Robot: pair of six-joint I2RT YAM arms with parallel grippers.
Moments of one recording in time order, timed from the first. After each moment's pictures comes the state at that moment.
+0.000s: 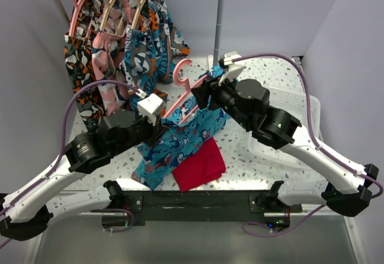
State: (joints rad) left arm -0.94 0.84 1.14 -0.70 -0.17 -0.18; right arm 0.97 1.20 1.43 -0.35 0.37 0.29
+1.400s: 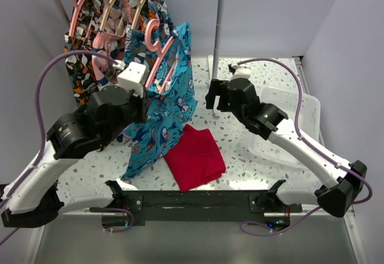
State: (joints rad) left arm -0.94 1.03 1.61 -1.00 -0.54 -0.26; right arm 0.75 1.25 1.25 -0.47 0.40 0.52
